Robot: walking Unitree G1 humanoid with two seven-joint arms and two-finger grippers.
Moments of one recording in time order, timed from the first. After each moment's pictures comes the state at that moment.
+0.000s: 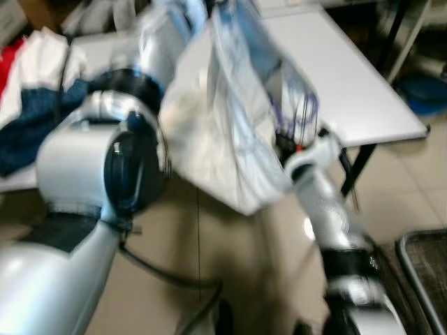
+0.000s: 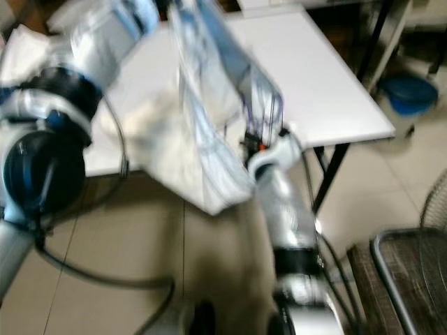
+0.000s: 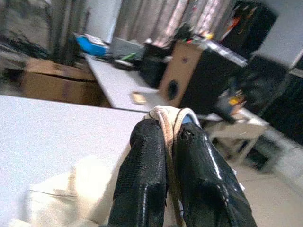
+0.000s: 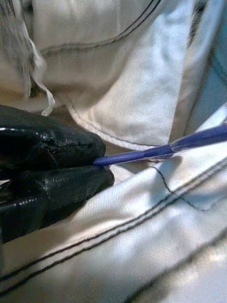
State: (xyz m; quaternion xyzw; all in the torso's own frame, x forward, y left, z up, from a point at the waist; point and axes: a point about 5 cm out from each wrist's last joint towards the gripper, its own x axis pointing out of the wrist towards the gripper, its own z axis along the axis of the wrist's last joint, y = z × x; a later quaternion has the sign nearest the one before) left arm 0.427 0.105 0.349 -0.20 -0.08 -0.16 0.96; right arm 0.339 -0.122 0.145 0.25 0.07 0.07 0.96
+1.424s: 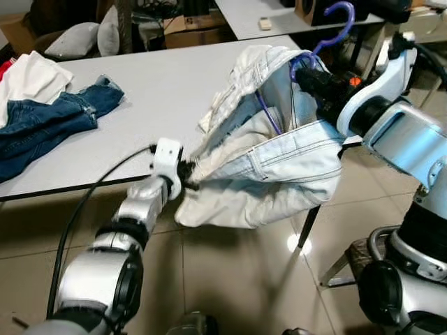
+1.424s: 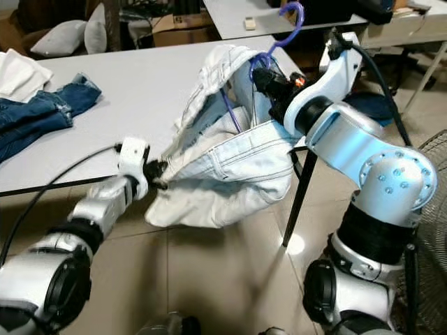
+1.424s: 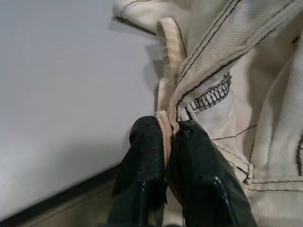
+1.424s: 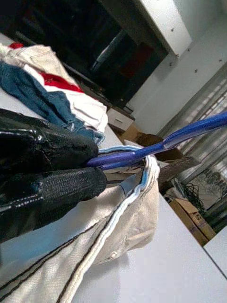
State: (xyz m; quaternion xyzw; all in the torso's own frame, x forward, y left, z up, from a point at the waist) left arm 0.357 0.150 0.074 0.00 0.18 -0.19 0.96; right arm 0.303 -0.148 0.293 0.22 0.06 0.21 0.95
